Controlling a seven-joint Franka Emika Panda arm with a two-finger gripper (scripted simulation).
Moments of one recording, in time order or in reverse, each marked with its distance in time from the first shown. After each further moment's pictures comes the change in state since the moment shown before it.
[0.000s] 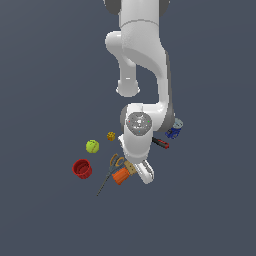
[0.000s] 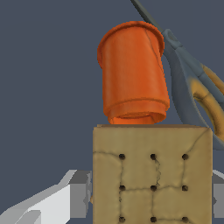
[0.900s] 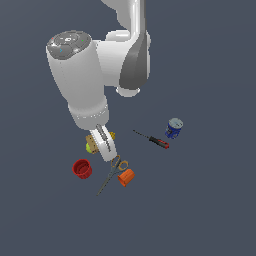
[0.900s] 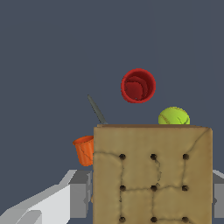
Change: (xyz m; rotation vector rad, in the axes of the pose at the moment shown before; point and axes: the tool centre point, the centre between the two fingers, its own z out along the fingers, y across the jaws) arm 0.102 0.067 -0.183 0.002 0.000 0.004
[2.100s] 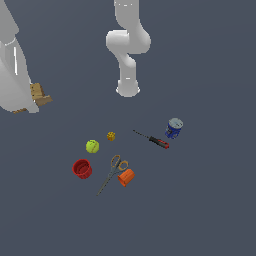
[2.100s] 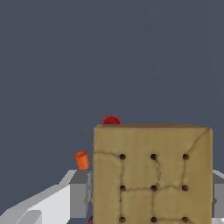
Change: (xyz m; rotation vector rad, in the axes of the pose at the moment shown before) arm 0.105 0.058 -0.181 -0.001 0.002 -0.001
